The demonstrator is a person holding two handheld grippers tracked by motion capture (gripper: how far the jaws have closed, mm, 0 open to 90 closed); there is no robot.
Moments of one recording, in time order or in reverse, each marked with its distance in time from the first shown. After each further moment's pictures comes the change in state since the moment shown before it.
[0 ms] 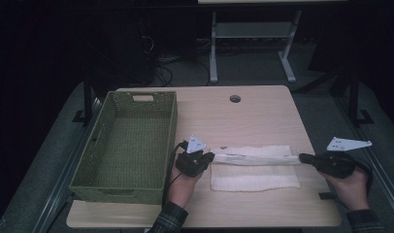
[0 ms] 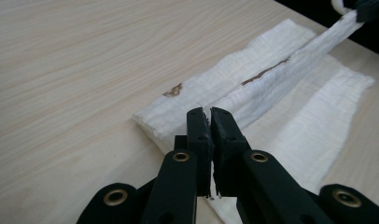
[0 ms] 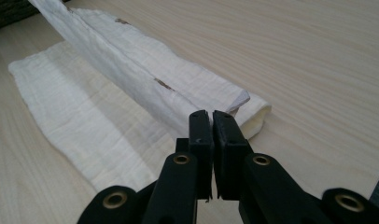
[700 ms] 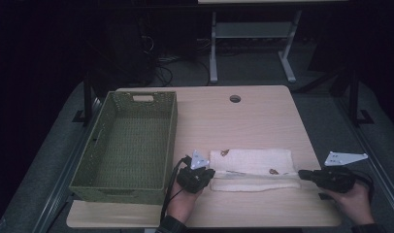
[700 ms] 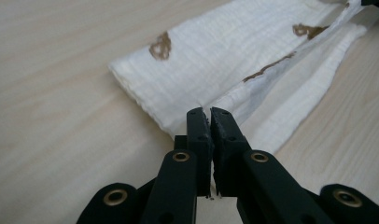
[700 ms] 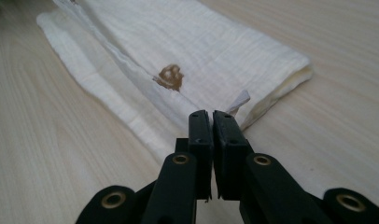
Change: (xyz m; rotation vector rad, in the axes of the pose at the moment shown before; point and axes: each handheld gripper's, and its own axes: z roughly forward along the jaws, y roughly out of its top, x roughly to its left) left arm -0.020 -0.032 0.000 0.113 -0.012 0.008; right arm 0.017 -0.030 0.001 0.102 0.072 -0.002
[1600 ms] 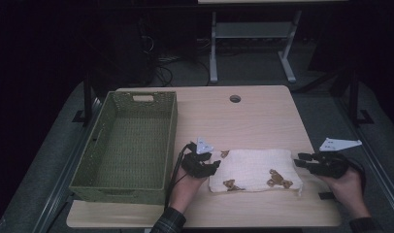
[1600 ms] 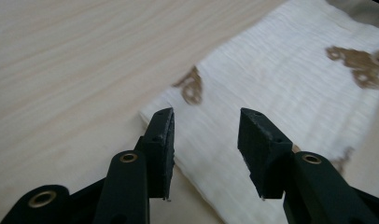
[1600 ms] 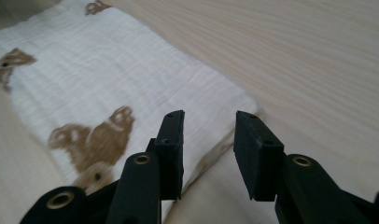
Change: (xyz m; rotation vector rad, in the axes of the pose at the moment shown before) left arm 0.024 0.038 0.025 -0.019 0.047 0.038; right arm -0.025 0.031 0.015 -0.037 -0.077 -0.001
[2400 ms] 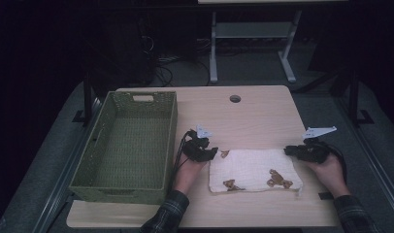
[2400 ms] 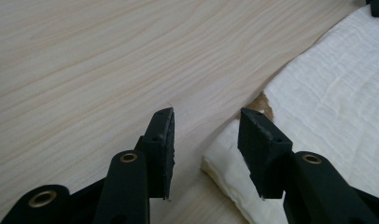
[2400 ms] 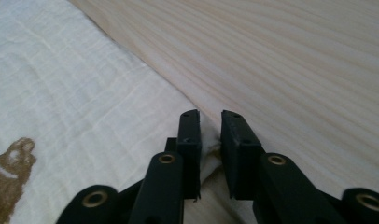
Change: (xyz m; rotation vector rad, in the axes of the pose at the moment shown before) left arm 0.035 0.011 0.037 0.020 0.042 -0.031; right arm -0.032 0.014 0.056 0.090 -0.014 0.011
